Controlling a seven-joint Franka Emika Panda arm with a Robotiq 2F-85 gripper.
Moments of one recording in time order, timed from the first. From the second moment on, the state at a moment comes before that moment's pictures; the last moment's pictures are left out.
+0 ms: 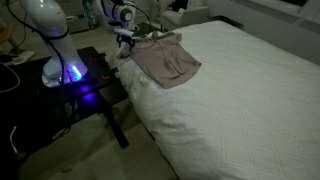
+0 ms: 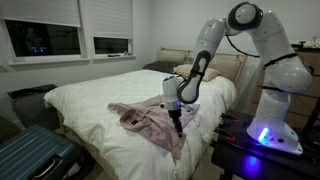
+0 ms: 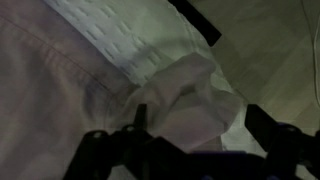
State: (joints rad) arm 0.13 0.56 0.20 -2.30 -0.13 2.61 -0.27
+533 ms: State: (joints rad) arm 0.17 0.59 0.16 -2.31 -0.15 2.71 -0.20
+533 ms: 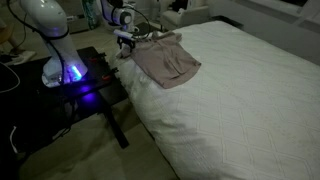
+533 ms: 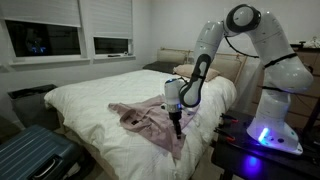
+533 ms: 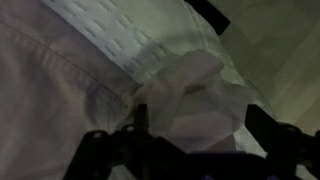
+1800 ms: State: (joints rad) arm 0.27 0.59 0.05 -2.31 -0.21 2.74 -0.09
